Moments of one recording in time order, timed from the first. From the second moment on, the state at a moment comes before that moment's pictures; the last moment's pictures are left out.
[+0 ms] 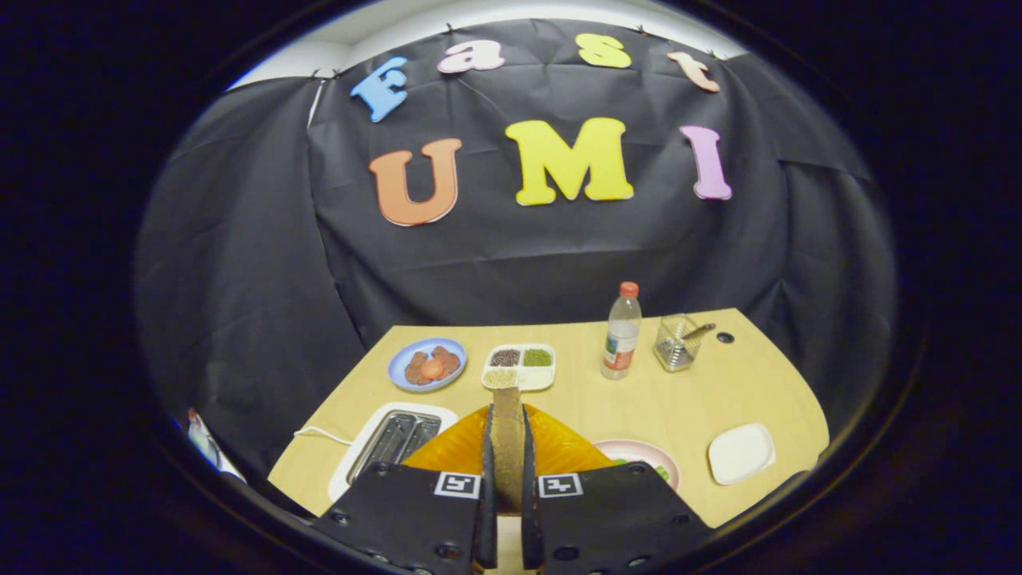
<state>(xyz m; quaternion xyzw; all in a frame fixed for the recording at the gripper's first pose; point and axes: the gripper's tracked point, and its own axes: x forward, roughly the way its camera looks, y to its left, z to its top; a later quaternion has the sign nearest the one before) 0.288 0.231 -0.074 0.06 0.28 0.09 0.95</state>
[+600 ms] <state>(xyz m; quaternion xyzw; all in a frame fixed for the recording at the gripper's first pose) 0.307 0.182 -0.180 0.13 0.33 0.10 0.93</state>
